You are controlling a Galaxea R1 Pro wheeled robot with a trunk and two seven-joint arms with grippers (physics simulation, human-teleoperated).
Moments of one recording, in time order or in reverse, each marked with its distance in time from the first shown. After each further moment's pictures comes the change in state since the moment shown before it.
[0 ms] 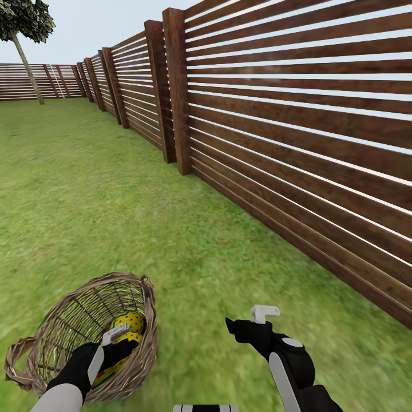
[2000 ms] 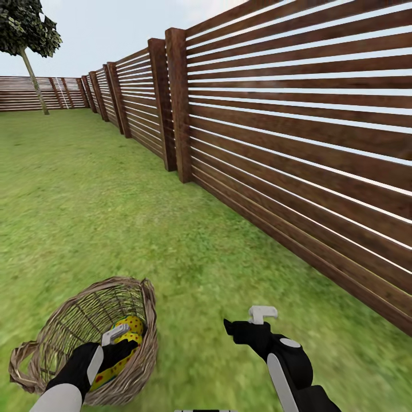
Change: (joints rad) left arm 0.000 0.003 0.000 0.000 0.002 0.009 0.000; right arm 0.000 0.000 0.016 0.005 0.003 0.001 0.001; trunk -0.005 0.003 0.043
